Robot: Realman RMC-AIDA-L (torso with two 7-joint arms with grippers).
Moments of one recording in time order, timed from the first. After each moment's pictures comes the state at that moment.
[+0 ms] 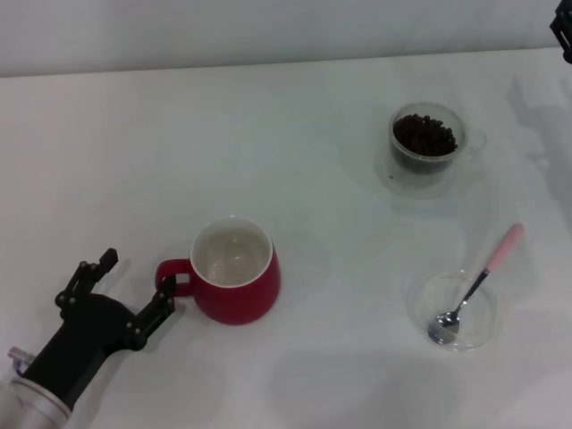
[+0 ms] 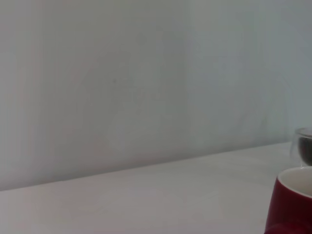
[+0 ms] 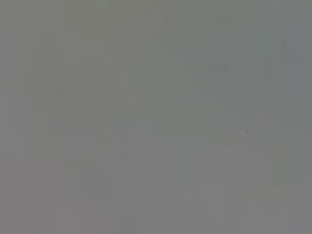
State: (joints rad) left arm -0.22 -2.09 2.84 0.29 -0.86 1.18 -0.09; right arm 0.48 2.01 -1.82 -0.19 0.68 -0.98 0.20
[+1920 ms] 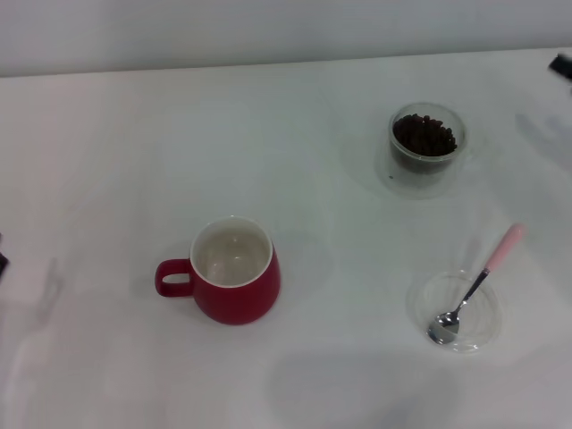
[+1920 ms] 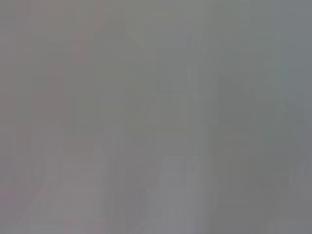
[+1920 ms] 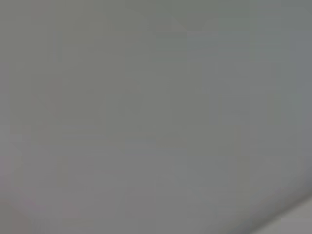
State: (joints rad) left arm -0.12 -2.08 2.83 0.22 -1.19 1.54 -0.08; right arm 0.40 1.79 -1.83 -0.14 -0.03 -1.02 1.43
